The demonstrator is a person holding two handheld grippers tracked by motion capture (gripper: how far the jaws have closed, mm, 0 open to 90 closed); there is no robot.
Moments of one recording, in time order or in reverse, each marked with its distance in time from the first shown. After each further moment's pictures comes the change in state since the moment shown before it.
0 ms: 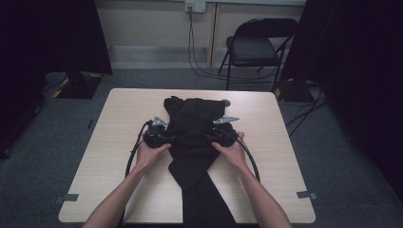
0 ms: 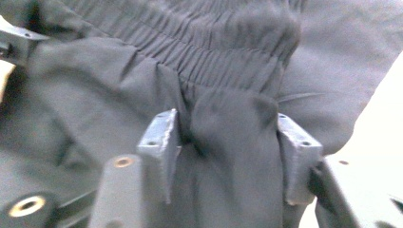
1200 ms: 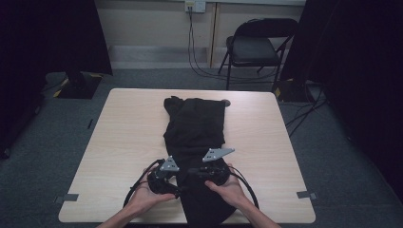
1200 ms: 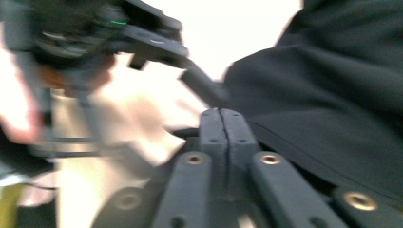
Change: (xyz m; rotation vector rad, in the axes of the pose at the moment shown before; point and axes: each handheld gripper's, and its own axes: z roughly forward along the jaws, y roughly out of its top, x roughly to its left) left arm -0.104 -0.066 -0.051 0.210 -0.220 0.247; right arm 0.103 -0.046 -0.070 -0.022 0.463 -0.109
